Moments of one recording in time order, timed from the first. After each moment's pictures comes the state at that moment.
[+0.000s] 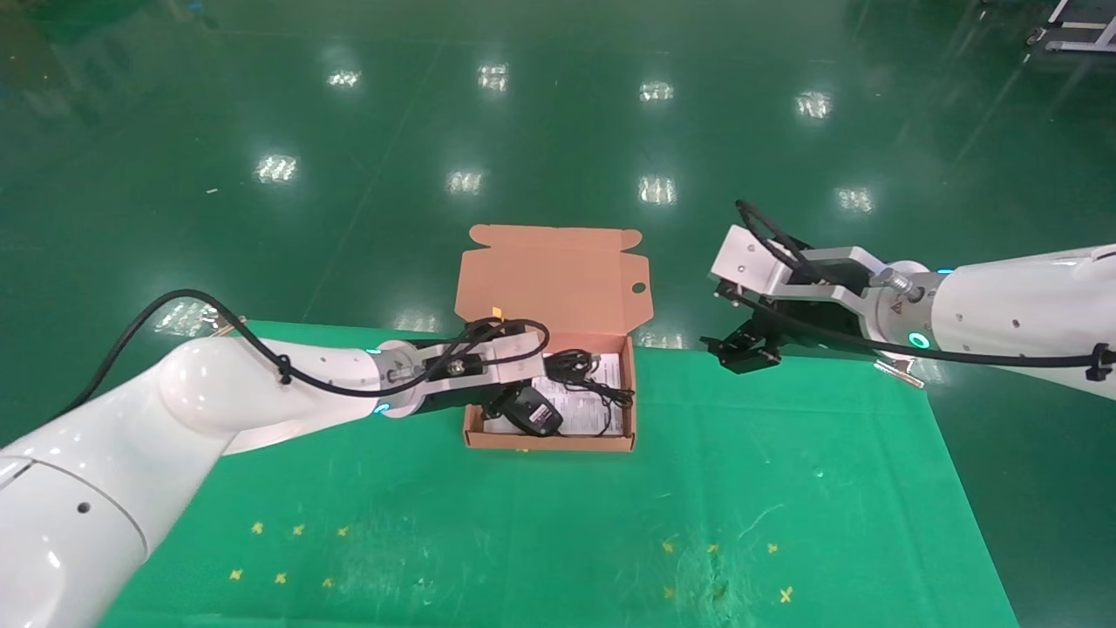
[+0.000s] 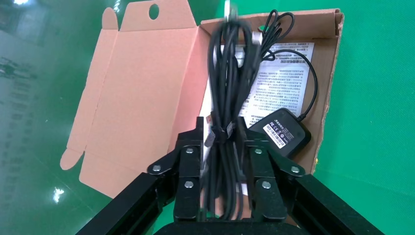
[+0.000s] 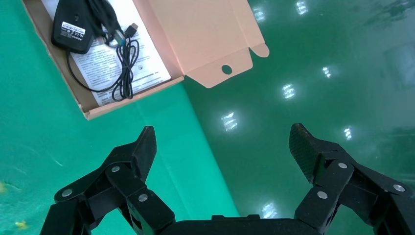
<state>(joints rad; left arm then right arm) -1.52 1.37 0.91 -0.44 1.56 0.63 0.25 1.86 -0.84 -1.53 1.17 -1.74 -0.57 0.83</state>
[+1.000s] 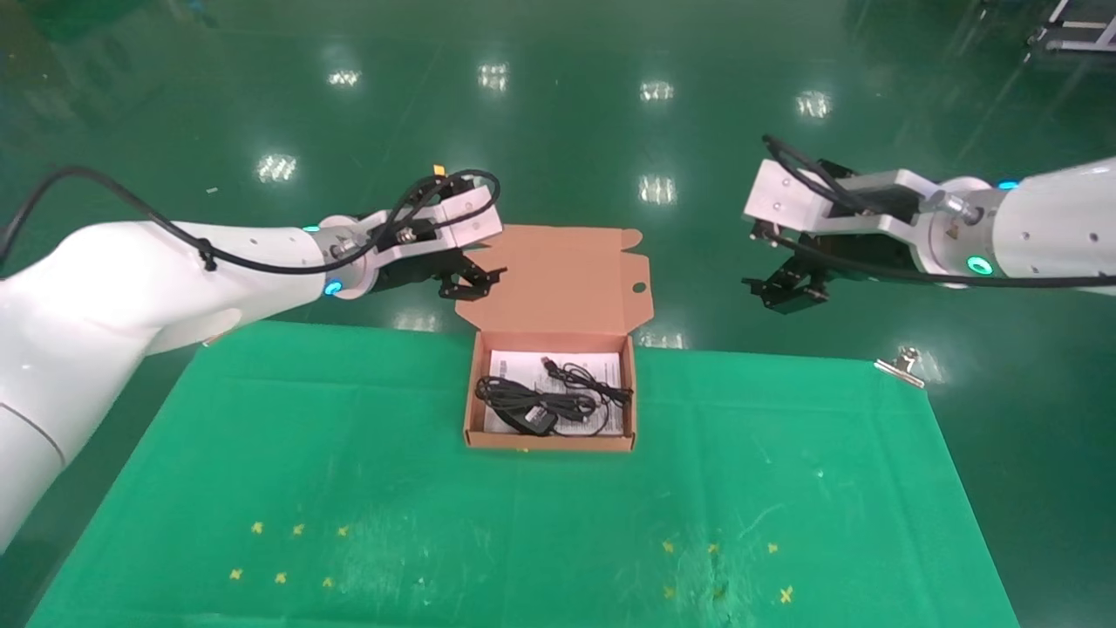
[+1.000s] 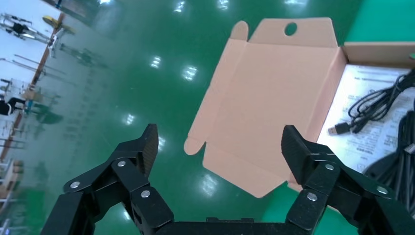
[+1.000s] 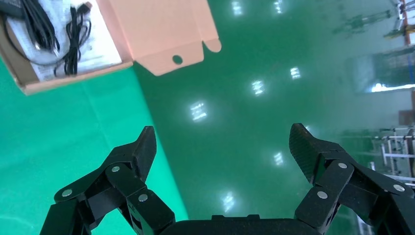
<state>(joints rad) -1.65 1.29 0.85 -0.50 1.53 0.60 0.14 1.97 -0.82 -1.48 1.19 -1.78 -0.68 0.78</state>
